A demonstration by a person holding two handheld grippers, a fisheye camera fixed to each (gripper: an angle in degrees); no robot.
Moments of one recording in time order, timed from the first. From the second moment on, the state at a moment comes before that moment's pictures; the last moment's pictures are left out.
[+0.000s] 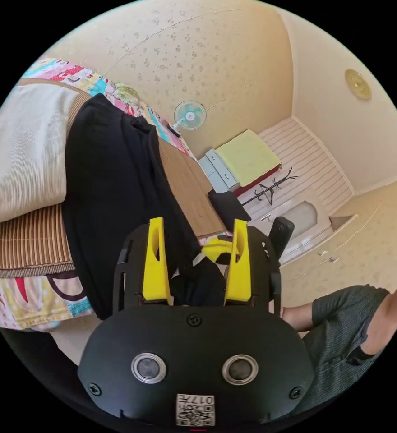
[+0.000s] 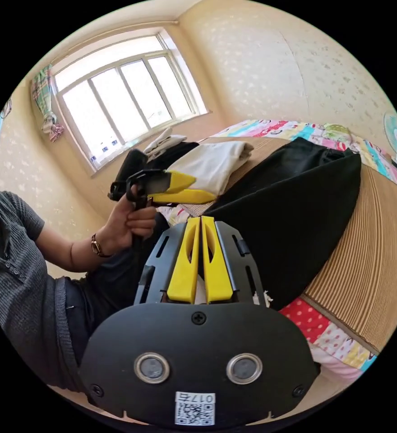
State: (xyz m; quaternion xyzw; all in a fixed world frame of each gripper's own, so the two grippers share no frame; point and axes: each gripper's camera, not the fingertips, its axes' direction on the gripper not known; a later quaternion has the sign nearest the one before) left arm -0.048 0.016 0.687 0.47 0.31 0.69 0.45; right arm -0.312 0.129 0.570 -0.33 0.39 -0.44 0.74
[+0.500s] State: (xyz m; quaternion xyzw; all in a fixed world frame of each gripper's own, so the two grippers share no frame) left arm 0.021 -0.031 0.651 0.44 0.20 0.75 0.46; right arm -0.316 -0.133 0.612 -0.20 0.51 -0.30 0.78
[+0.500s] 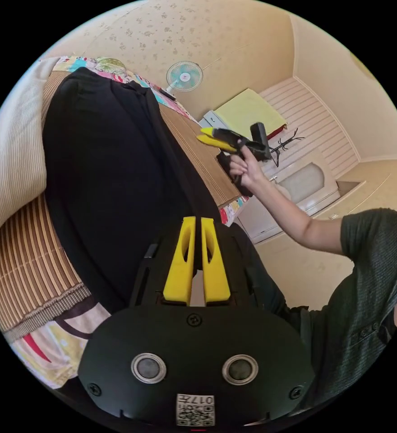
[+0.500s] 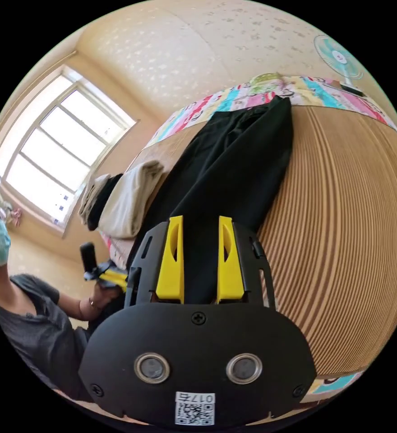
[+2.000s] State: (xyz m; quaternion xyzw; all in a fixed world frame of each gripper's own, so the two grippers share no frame) left arm 0.036 0.028 0.649 0.48 0.04 0.68 0.55; right arm -0.245 0.025 0.646 -0.17 0.58 -0.28 0.75
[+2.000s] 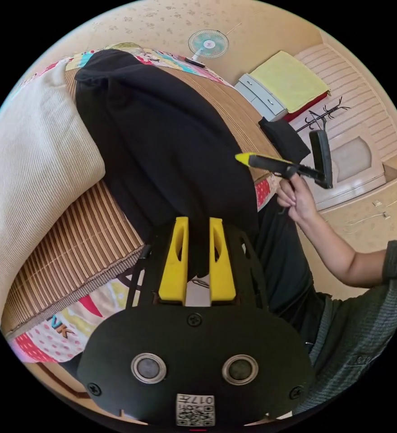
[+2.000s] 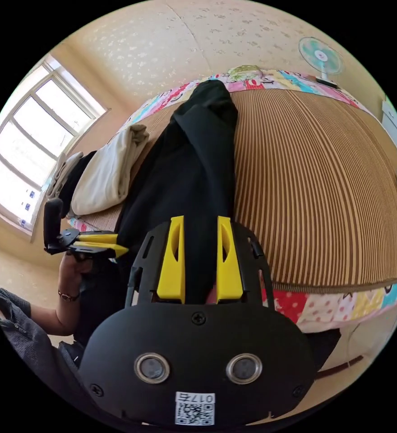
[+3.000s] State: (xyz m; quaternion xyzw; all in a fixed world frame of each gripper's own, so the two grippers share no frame) left arm -0.074 -0.003 0.688 0.47 0.21 0.60 0.61; right arm -0.241 0.057 0.566 -0.21 0.49 -0.23 0.81
